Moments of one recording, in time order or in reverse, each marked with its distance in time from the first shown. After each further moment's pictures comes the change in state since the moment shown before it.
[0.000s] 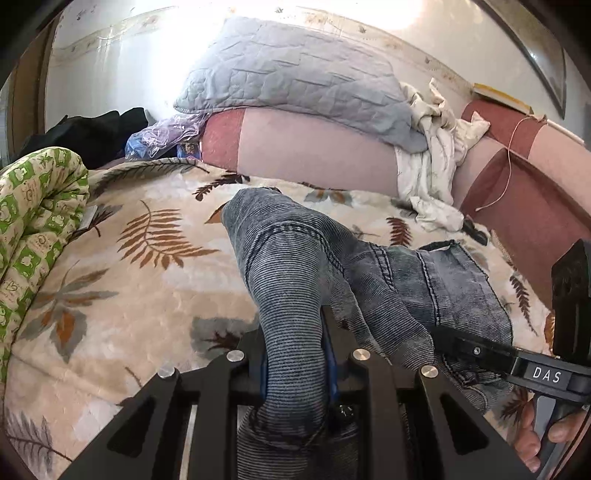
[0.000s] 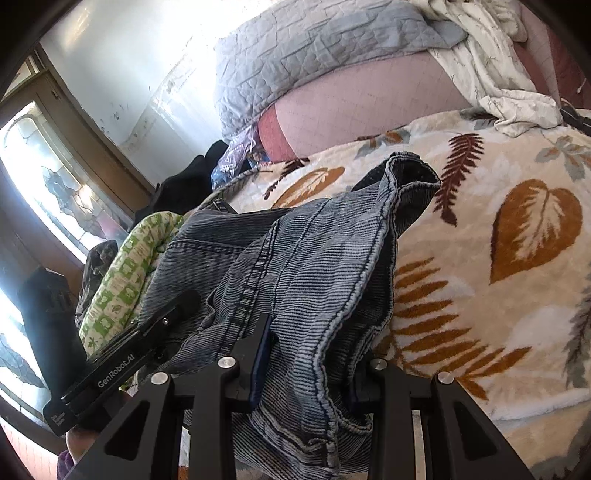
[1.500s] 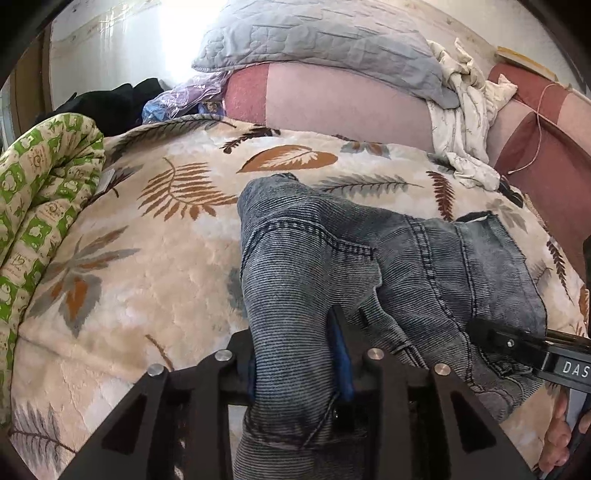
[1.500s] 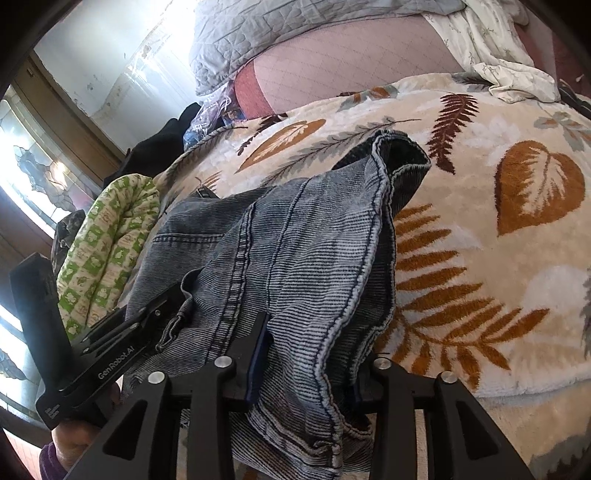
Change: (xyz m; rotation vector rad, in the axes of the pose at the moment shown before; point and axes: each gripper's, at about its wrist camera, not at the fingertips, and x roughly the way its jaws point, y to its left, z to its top) left arm 0.032 0.027 -0.027 0.019 0.135 0.111; right arm 0.038 -0.003 -0.020 0.001 0.131 -0.100
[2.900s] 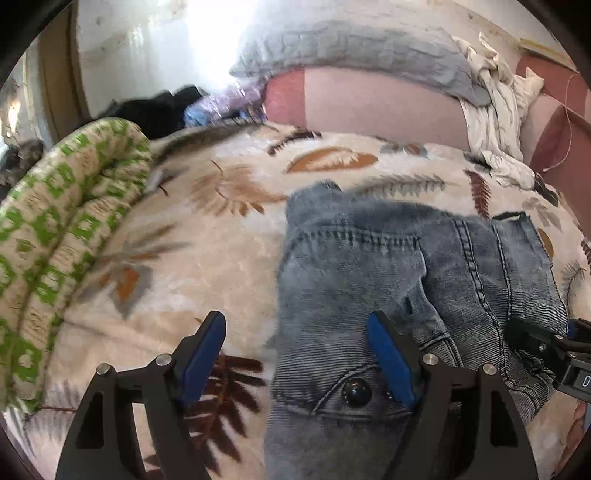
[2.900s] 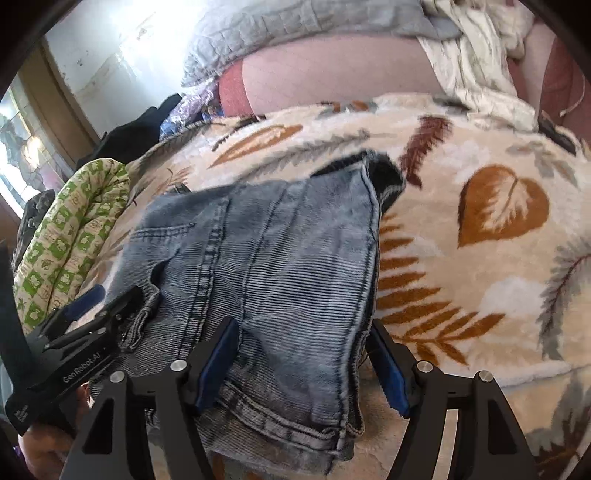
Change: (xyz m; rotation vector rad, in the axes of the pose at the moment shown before) left arm -0.023 0.001 -0.008 -0.001 -0.038 0.199; right arm -0.011 0.007 -0.011 -0.079 -0.042 -0.183
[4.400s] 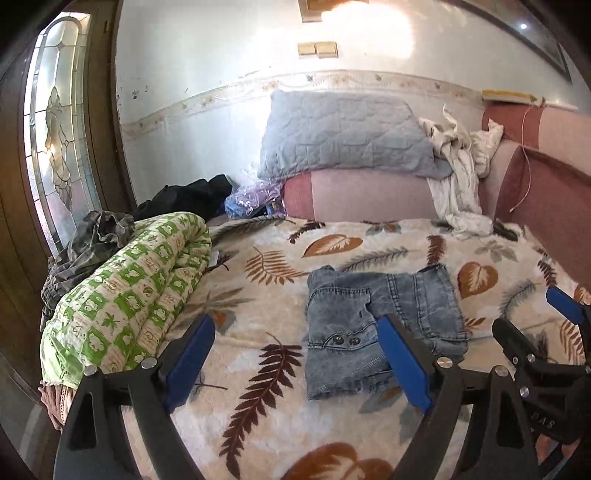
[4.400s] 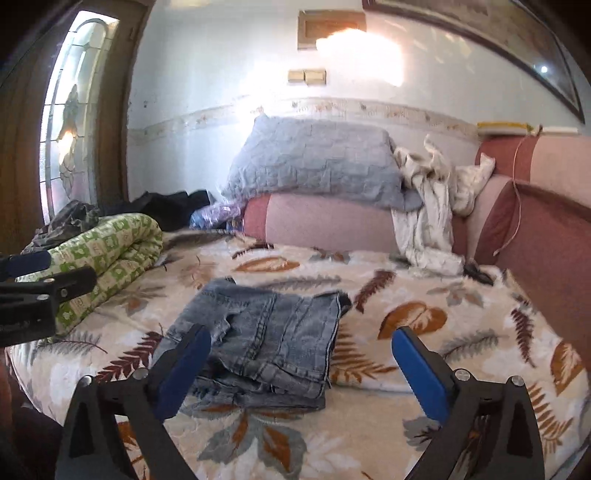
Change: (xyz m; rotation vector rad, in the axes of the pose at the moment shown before) left arm -0.208 0.018 -0.033 0.026 -0.286 0.028; right arm -0.181 0.074 -0.086 -0.237 -0.549 -0.198
